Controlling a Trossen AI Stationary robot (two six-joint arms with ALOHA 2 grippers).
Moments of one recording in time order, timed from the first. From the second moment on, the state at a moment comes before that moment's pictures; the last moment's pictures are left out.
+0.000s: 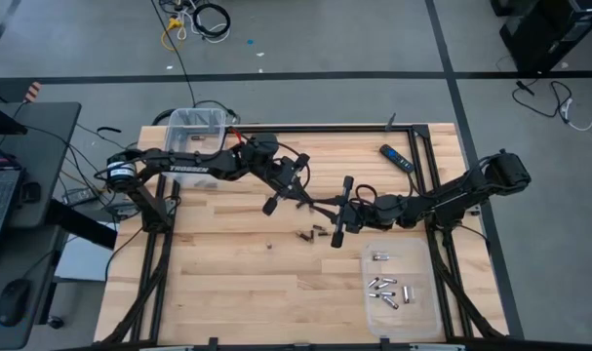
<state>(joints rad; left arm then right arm) 0.25 1.64 1.10 0.32 0.81 0.30 0.22 1.42 0.61 0.84 0.45 -0.40</state>
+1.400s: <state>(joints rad) 0.26 1.22 1.04 -0.42 0.32 0.43 0.04 1.41 1.26 -0.69 0.37 0.61</state>
